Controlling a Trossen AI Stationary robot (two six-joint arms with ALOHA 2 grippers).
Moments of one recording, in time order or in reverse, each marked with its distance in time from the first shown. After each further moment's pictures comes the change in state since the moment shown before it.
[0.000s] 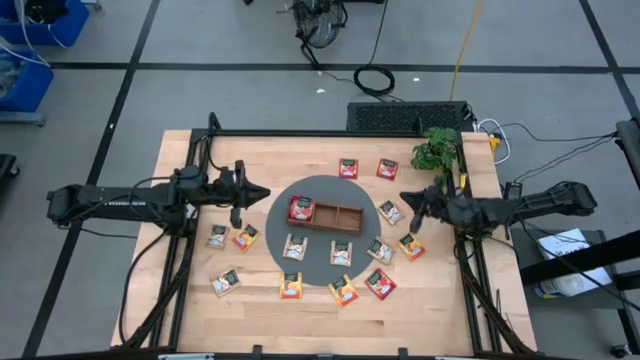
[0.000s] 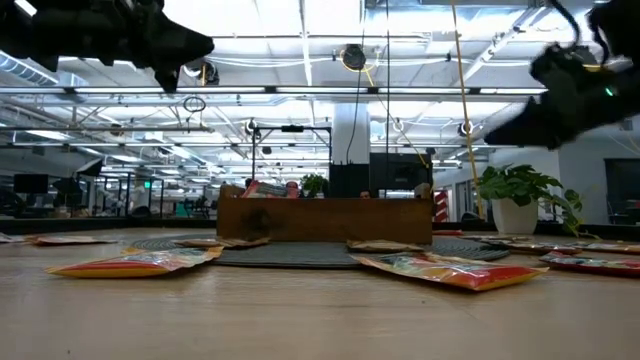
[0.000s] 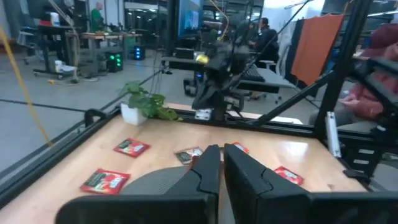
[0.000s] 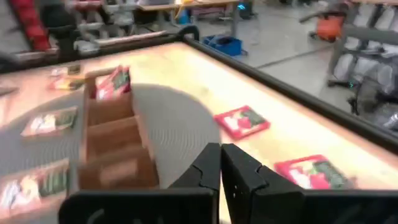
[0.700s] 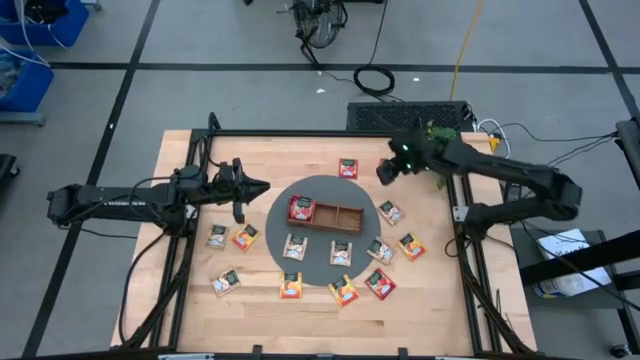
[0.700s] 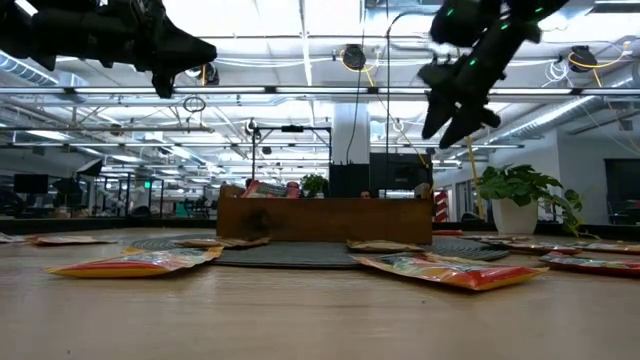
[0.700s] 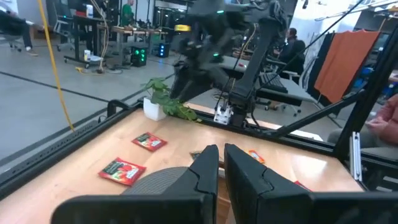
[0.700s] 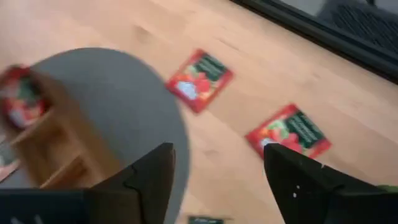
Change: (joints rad) left arm 0.001 0.000 0.001 -0.005 -0.104 -0.098; right arm -0.651 0.834 0.792 -0.579 -0.577 0.185
